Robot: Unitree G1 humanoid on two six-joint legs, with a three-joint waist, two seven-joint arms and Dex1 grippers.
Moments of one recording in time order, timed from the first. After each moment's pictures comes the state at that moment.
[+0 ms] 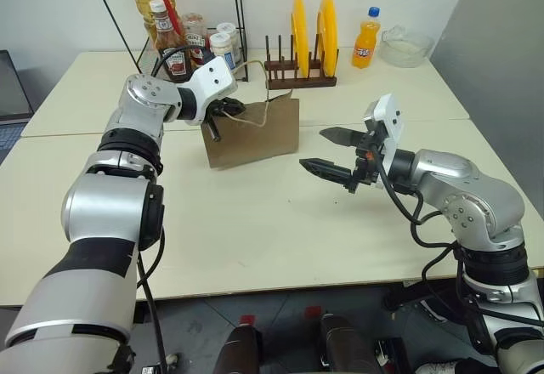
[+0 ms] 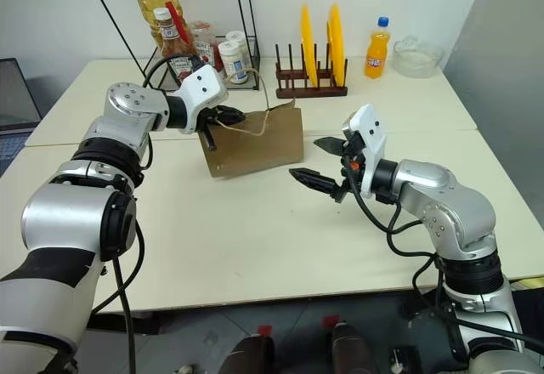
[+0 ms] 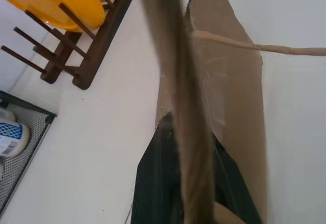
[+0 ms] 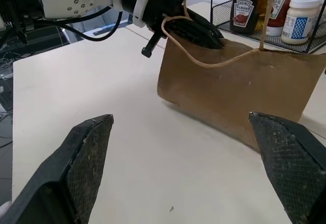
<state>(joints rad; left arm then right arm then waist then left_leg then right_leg) -1.39 0.54 -0.08 1.36 0.28 -0.28 -1.03 -0.64 -0.50 0.04 -0.32 0.62 0.84 0.67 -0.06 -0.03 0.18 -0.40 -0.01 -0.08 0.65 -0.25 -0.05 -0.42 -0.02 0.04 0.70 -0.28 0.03</state>
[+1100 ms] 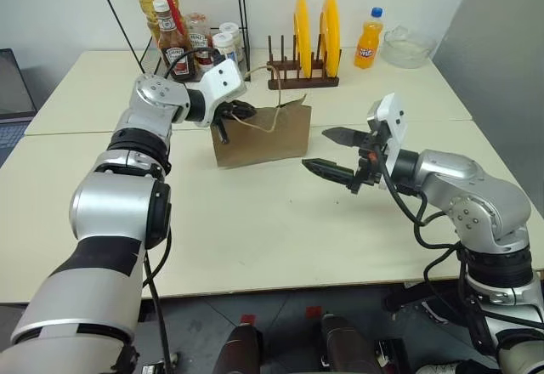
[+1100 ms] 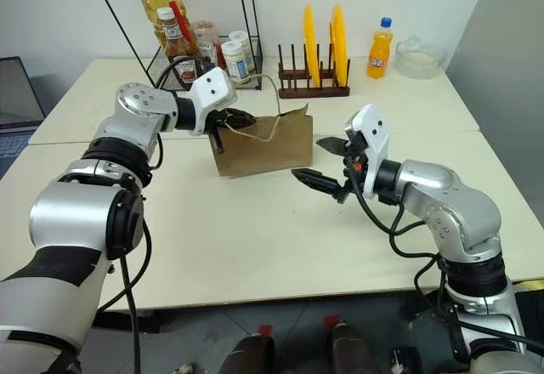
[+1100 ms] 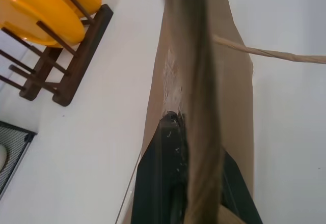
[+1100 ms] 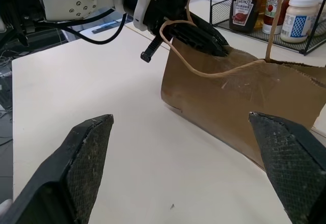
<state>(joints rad) -1.40 0.49 -0.07 1.37 0.29 -0.31 -1.07 -0.63 -0.51 0.02 -0.35 0.62 0.88 0.66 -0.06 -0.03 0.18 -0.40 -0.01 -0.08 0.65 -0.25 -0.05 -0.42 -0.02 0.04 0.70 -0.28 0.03</state>
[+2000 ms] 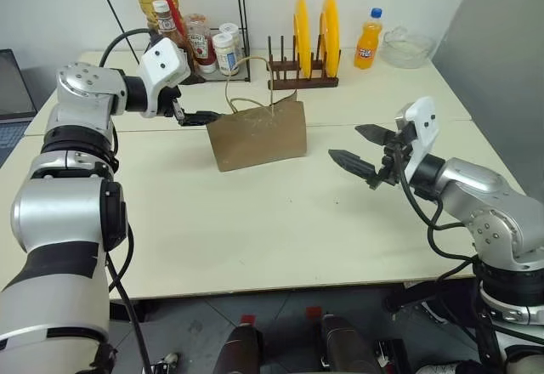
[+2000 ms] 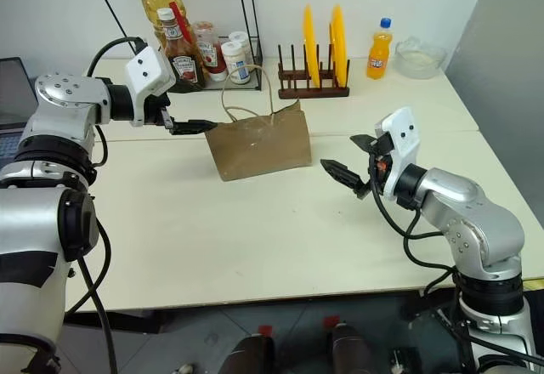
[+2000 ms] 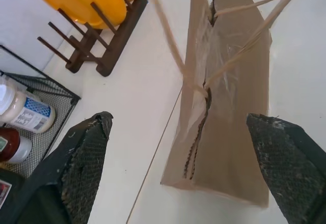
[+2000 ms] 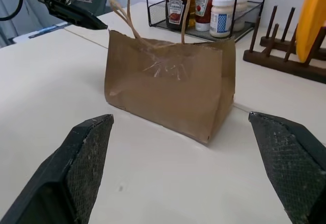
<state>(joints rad) -1.38 0.72 0.00 1.33 0.18 -0.26 -1.17 -0.48 -0.57 -0.10 -0.47 0.59 0.86 0.52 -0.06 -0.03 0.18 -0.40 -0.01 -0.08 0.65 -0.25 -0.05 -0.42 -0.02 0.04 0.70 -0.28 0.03</state>
